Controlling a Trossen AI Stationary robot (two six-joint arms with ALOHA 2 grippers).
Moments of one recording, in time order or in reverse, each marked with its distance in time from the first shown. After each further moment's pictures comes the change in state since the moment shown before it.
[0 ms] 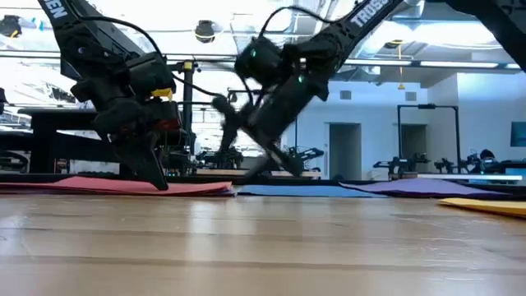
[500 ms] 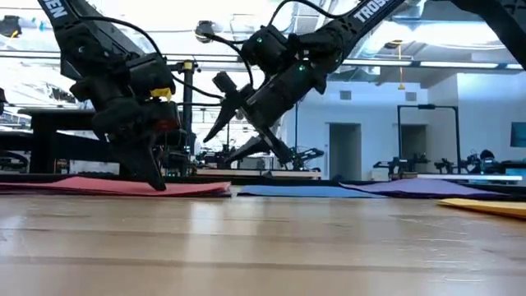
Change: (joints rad) left arm 0.000 -0.002 0.002 -0.043 0.009 0.026; right arm -0.039 -0.068 0.003 0.043 -0.097 -0.096
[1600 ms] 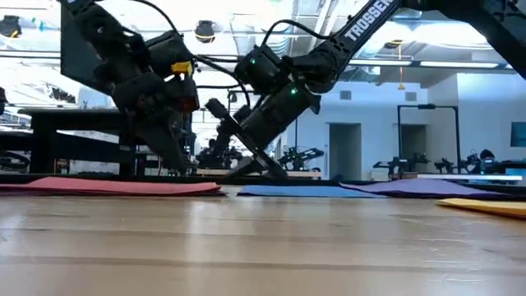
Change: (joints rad) left arm -0.039 0.000 0.184 -0.162 0.043 0.018; right arm -0.004 0.096 -0.001 0.083 0.056 0.067
